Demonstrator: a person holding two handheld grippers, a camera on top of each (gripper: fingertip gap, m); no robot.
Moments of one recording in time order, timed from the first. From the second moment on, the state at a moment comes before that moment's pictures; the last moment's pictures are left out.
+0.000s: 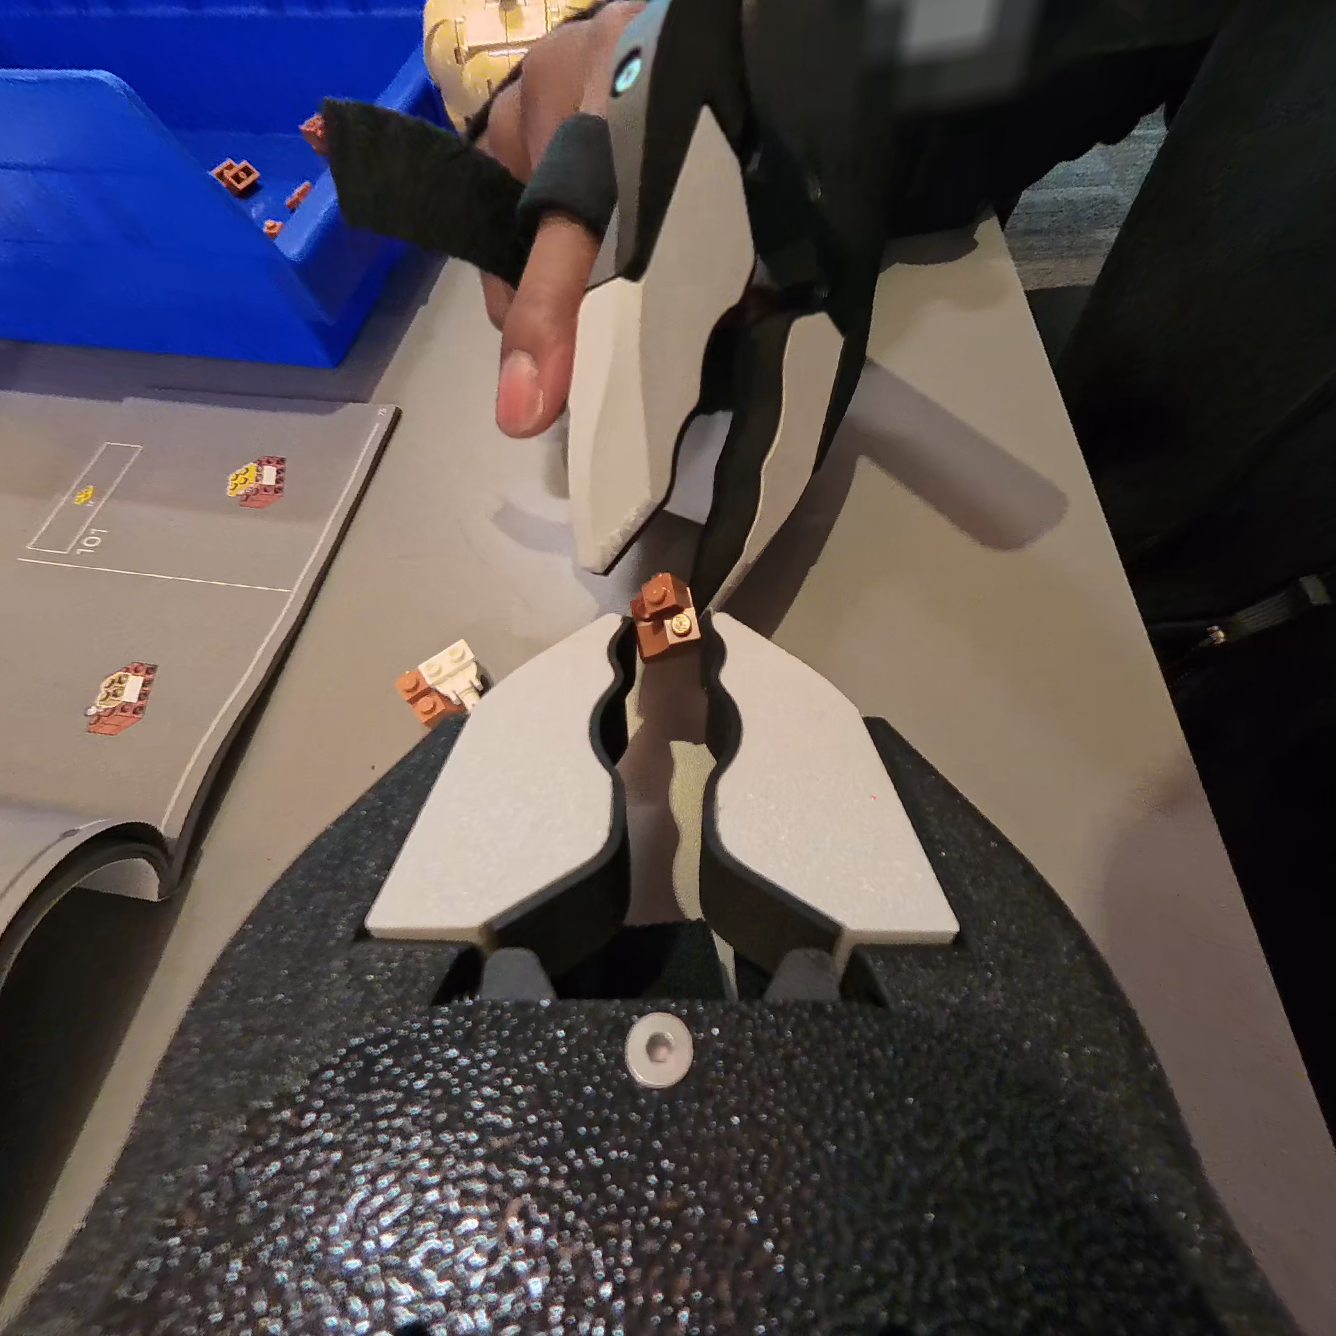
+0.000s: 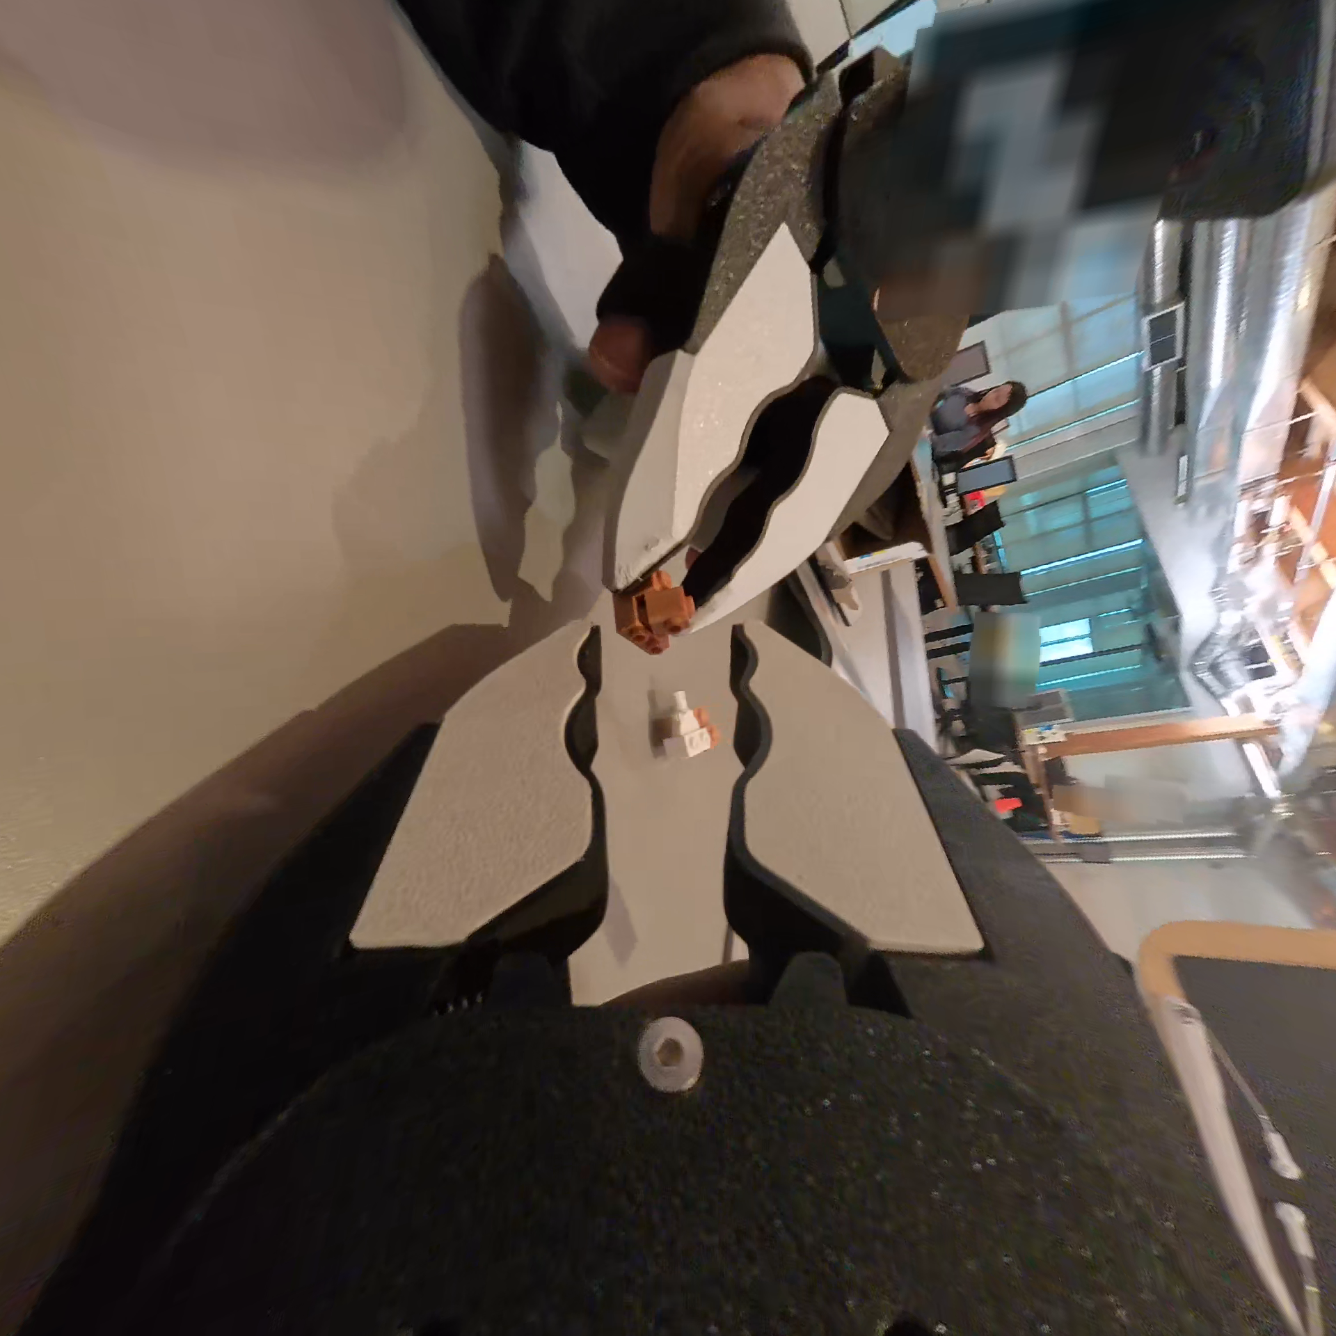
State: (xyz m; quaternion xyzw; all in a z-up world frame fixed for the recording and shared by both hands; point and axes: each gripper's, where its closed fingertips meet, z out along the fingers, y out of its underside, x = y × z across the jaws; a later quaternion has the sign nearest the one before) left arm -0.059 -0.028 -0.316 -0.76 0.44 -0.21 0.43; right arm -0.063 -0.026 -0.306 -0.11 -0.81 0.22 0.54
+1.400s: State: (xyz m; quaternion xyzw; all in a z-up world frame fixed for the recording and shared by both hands) left arm -0.052 -0.033 -0.313 -0.78 0.35 -0.35 0.38; right arm -0.064 -0.035 -0.307 -0.09 -0.82 0.19 0.53
